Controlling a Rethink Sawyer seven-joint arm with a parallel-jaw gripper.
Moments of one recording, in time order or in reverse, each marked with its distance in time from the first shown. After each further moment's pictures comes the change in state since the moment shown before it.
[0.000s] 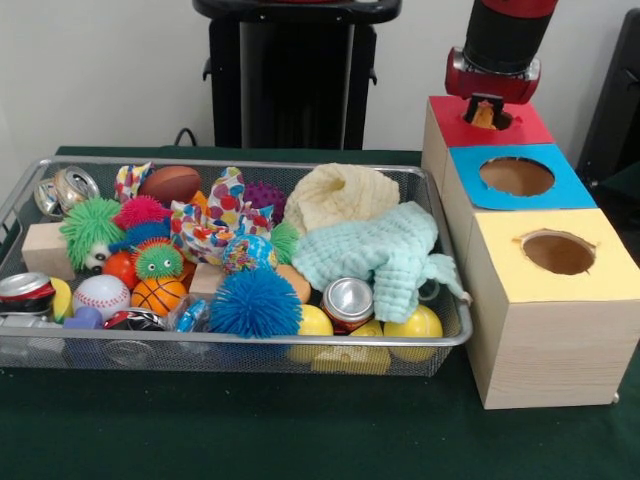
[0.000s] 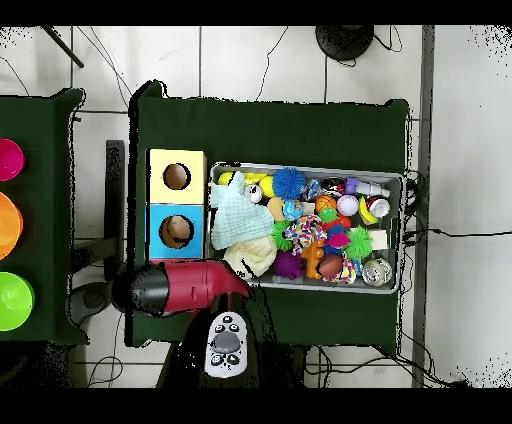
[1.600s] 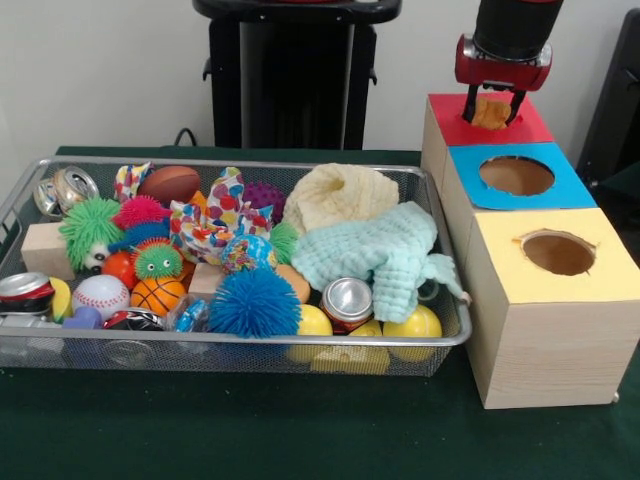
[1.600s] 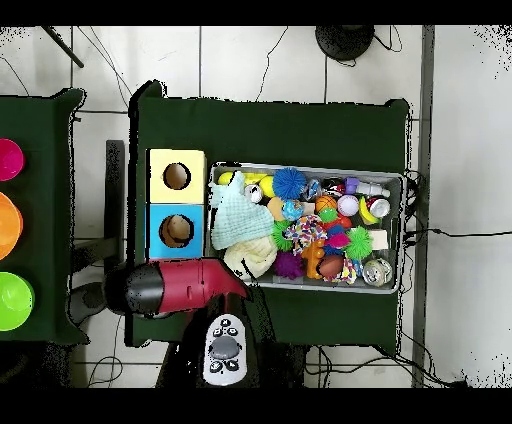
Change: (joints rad) arm -0.010 -0.032 0.028 0.003 -0.006 0.033 0.000
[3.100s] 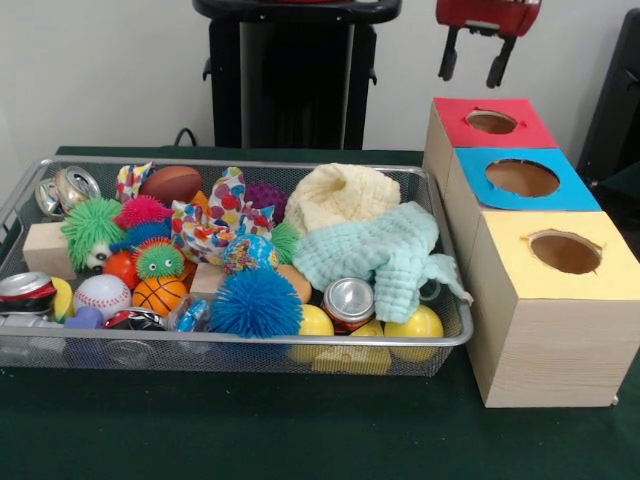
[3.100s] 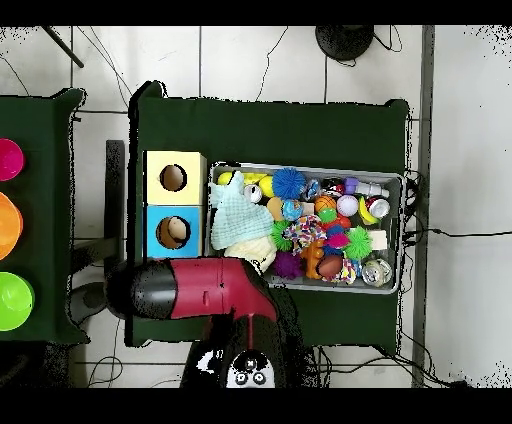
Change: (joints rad) arm -0.048 -0.172 -0.039 -0.020 -0.043 0.130 0.000
